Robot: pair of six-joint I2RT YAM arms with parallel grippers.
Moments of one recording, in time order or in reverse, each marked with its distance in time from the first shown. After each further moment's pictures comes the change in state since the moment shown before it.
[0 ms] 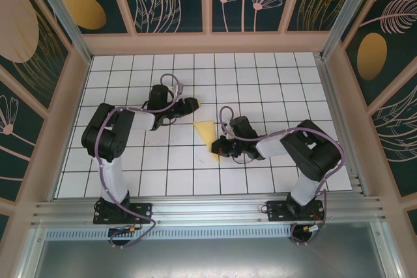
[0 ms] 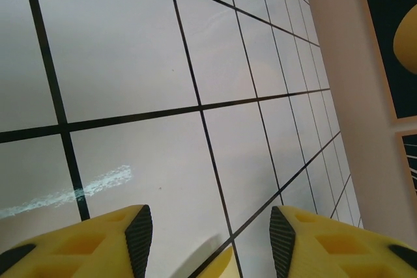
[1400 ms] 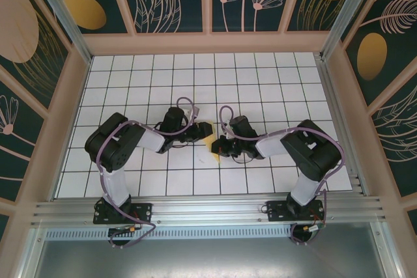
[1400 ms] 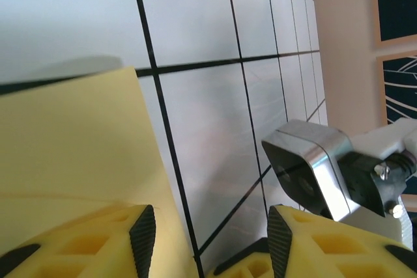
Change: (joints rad) left arm -0.226 -0.055 -0.240 0.174 -0.037 -0.168; right arm 0.000 0.000 0.008 -0.023 0.004 0.004
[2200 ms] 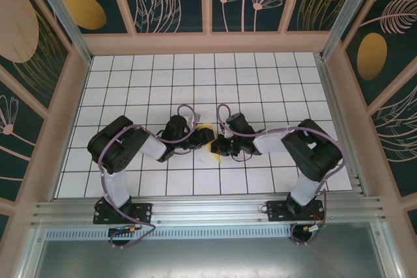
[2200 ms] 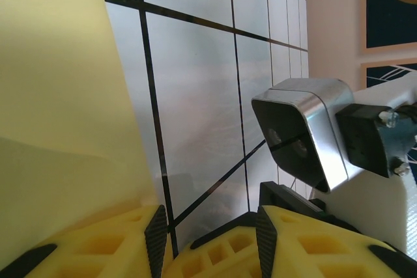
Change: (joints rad) left arm -0.083 0.002 -0.092 0.148 -0.056 -0.175; right arm 0.005 -0.004 0.070 -0.148 0.013 -0.029
